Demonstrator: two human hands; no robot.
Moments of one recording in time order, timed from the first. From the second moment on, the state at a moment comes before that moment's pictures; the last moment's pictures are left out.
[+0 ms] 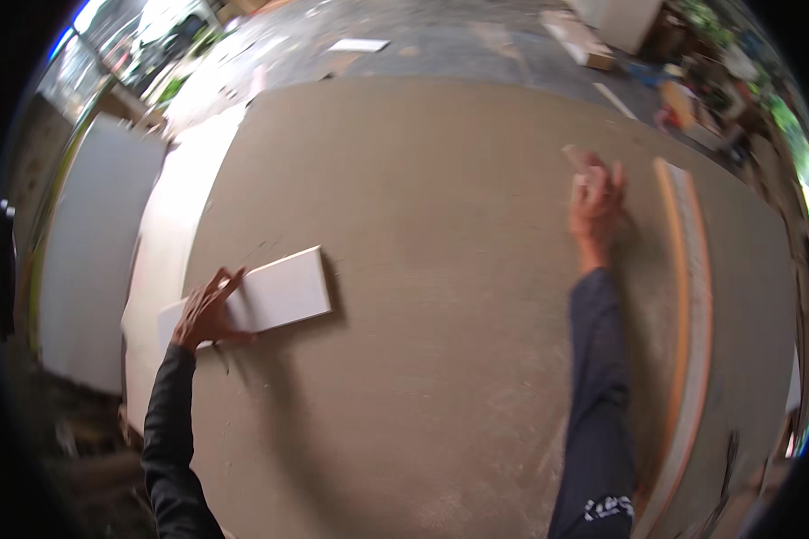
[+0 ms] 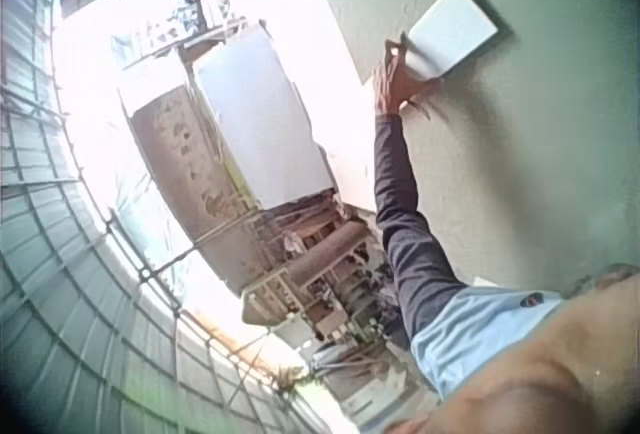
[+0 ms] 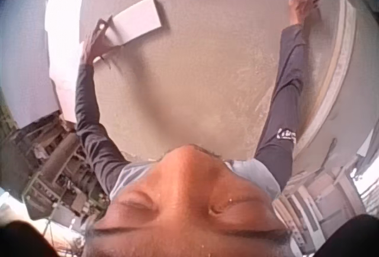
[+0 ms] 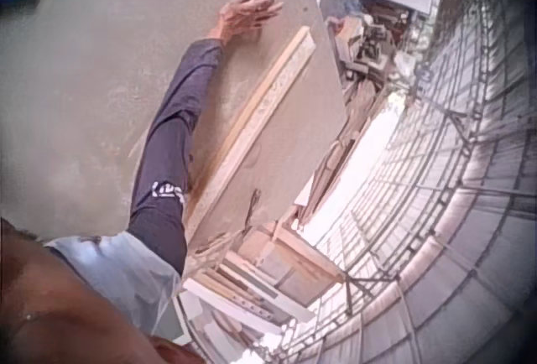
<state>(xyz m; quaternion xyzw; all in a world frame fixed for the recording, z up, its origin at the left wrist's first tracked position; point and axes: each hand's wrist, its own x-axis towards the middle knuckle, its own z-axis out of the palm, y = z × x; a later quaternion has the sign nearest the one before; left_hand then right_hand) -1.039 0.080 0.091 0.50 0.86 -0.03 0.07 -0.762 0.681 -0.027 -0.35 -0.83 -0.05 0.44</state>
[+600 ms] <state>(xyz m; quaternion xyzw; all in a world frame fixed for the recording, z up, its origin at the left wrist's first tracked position) -1.067 -0.058 0.051 0.03 1.00 0.02 0.03 -0.723 0.615 -0.029 -0.35 -0.89 -0.05 0.30</state>
